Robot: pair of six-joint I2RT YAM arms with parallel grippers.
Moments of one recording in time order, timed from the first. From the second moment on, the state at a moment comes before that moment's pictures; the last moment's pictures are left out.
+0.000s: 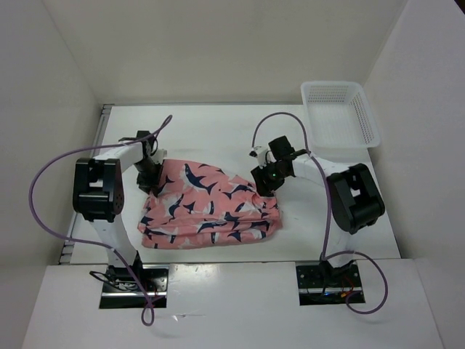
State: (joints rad) left arm 0.00 1.89 1.23 -0.84 0.05 0.07; right arm 0.38 1.74 1.06 -0.45 -0.39 -0.22
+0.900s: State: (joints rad) left arm 0.01 2.17 1.82 -0.81 0.03 0.07; right arm 0.31 2.16 1.81 -0.38 -0.11 -0.09
